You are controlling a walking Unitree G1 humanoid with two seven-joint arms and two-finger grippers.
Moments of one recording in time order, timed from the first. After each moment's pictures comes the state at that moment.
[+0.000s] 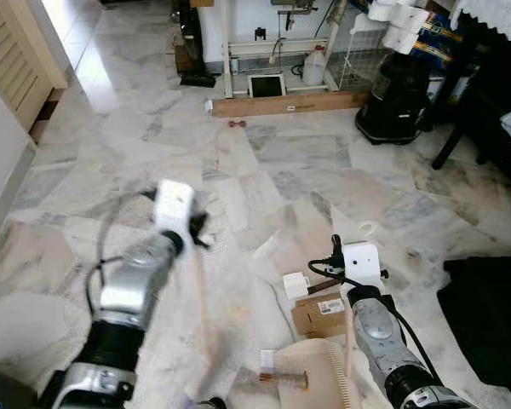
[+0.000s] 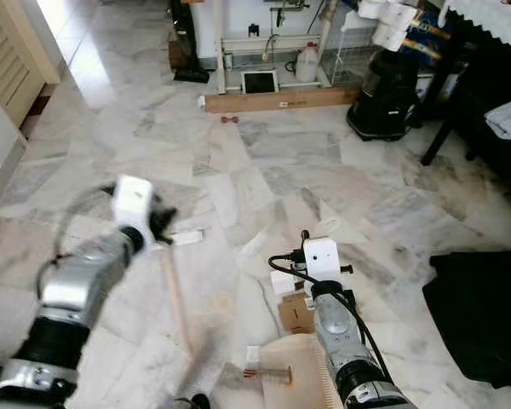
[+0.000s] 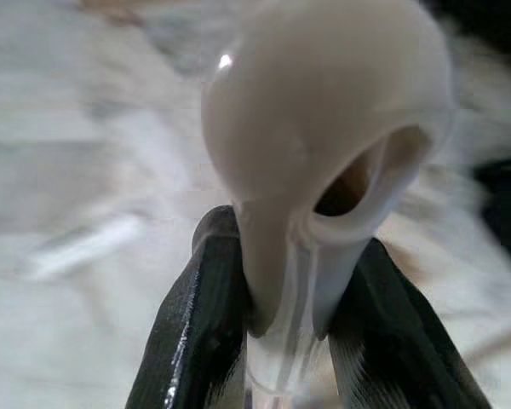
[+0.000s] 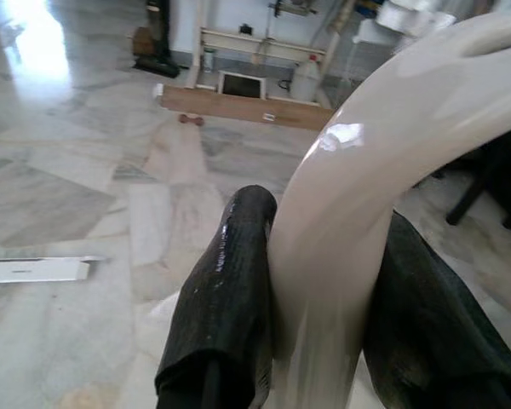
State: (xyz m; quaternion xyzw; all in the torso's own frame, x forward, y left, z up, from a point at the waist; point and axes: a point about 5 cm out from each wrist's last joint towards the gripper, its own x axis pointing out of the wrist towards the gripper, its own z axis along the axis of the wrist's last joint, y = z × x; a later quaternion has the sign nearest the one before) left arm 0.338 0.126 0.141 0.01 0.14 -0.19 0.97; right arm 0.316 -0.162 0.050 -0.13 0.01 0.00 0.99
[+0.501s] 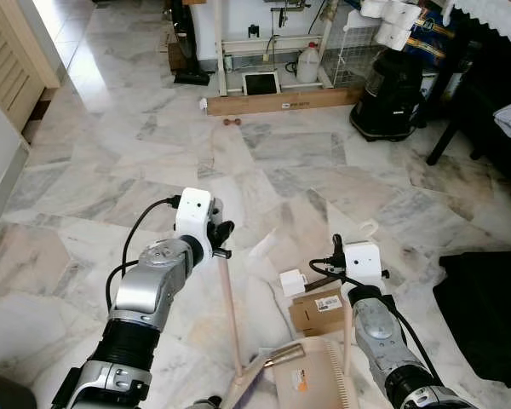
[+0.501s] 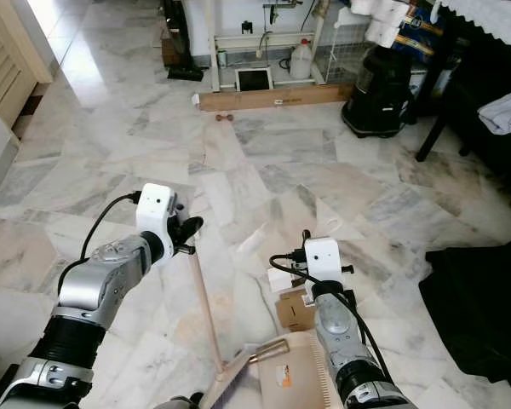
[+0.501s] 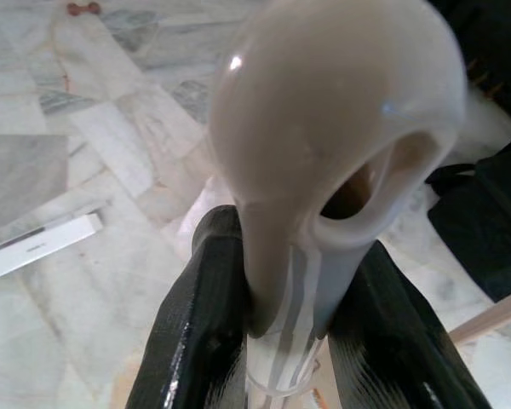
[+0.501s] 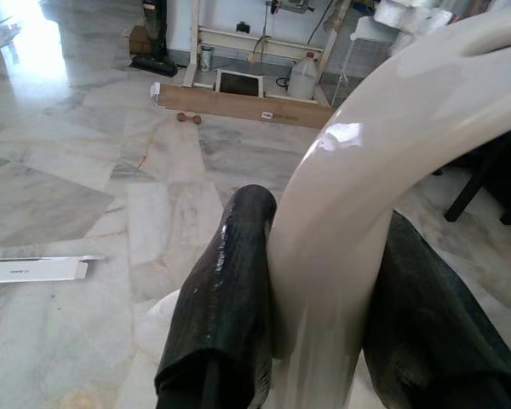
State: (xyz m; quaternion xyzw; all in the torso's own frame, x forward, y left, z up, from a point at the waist) left arm 0.339 0.109 0.146 -0.02 0.14 -0.21 0.97; right arm 0.316 -0.162 0.050 -0.13 0.01 0.00 0.99
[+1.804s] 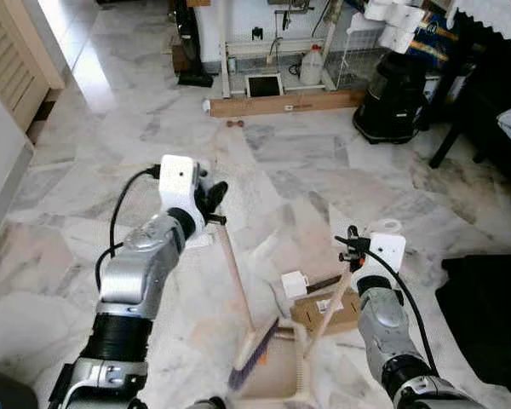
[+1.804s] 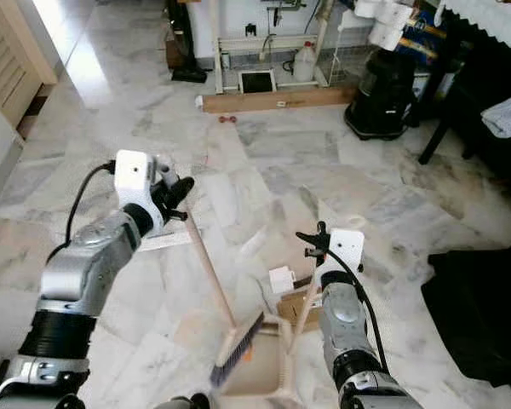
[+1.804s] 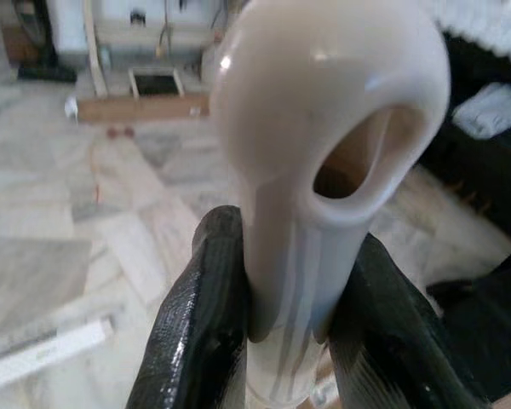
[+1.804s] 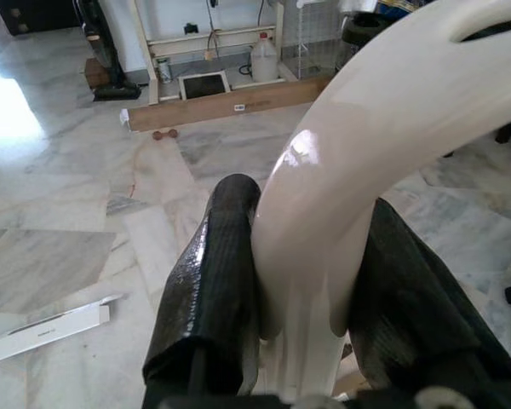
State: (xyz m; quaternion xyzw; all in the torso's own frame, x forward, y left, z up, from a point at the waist) left arm 0.338 0.130 0.209 -0.05 -0.01 -0.19 0.98; right arm 0.326 -0.174 0.059 0.01 0.02 -0.05 1.00
